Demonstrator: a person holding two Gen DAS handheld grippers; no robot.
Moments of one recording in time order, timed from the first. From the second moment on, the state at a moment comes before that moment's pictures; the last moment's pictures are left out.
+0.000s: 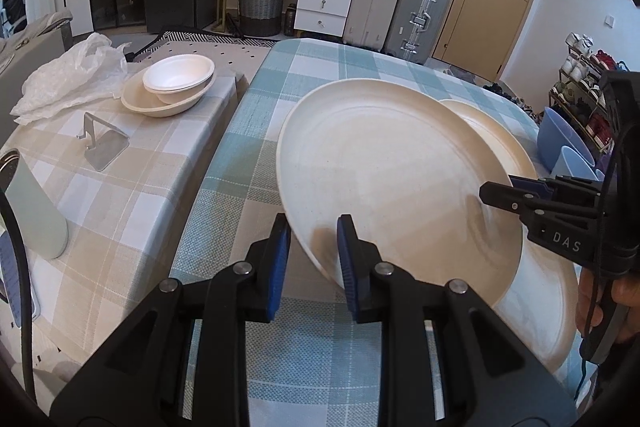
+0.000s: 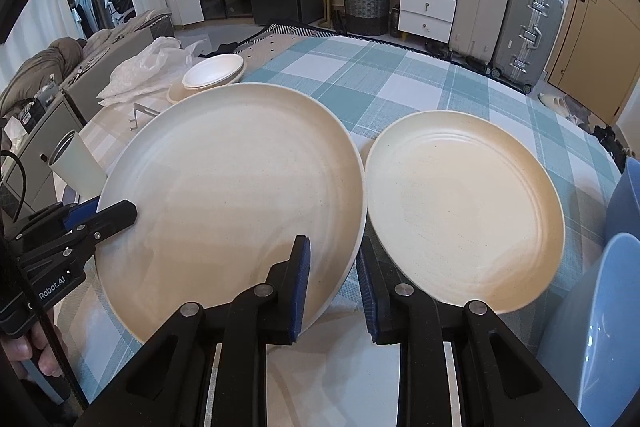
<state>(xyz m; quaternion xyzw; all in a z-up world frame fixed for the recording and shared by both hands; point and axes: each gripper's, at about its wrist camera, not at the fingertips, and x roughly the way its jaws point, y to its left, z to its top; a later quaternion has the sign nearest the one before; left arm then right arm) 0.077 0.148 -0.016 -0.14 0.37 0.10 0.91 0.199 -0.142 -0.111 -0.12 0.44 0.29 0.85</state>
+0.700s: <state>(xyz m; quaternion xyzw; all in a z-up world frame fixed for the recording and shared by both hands) 0.060 0.082 0.020 -0.09 0.37 0.05 0.92 0.162 -0.204 -0.090 -0.08 0.43 0.24 0.87</state>
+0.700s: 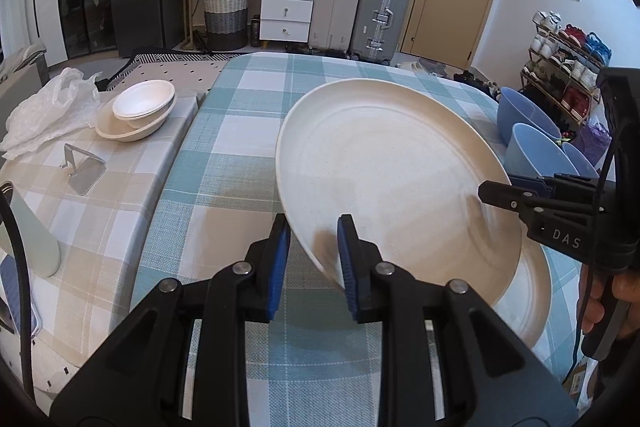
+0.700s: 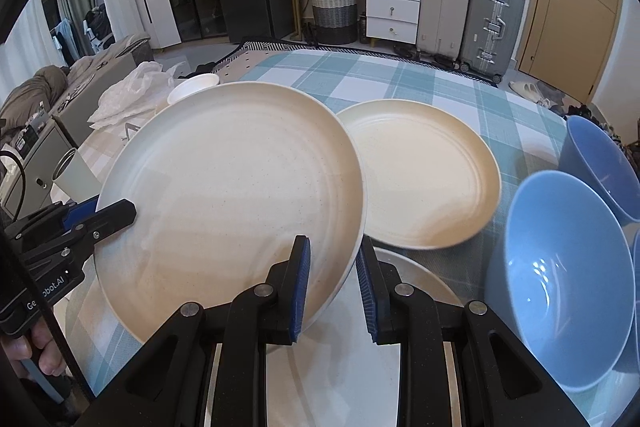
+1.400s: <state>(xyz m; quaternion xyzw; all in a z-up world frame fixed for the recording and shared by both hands) 0.052 0.024 0.025 -0.05 0.38 0.00 0.92 0.124 -0.266 -0.090 -0.05 0.44 0.20 0.88</state>
